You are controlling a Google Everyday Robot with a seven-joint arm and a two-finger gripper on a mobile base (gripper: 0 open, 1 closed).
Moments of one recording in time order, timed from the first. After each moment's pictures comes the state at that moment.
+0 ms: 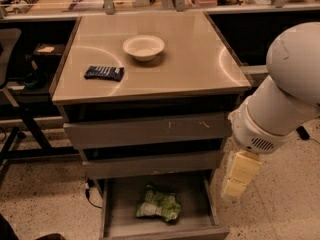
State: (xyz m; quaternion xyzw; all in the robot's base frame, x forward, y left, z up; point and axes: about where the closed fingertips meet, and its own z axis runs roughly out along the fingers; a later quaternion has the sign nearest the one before) arm 0.396 -0.156 0.822 -0.59 0.80 0.04 0.11
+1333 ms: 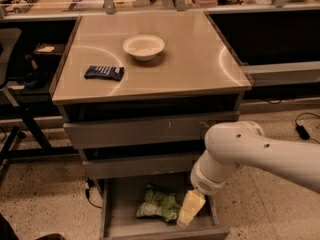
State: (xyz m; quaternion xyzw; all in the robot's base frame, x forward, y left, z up) arm 0.401 -0.100 0.596 -0.51 0.85 0.14 0.05
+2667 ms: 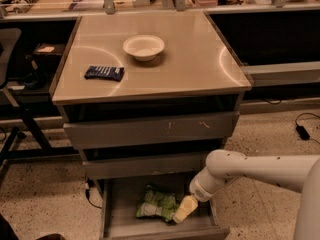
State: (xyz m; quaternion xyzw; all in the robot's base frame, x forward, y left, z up) arm 0.453 -0.104 0.416 -0.44 0.87 0.21 0.07
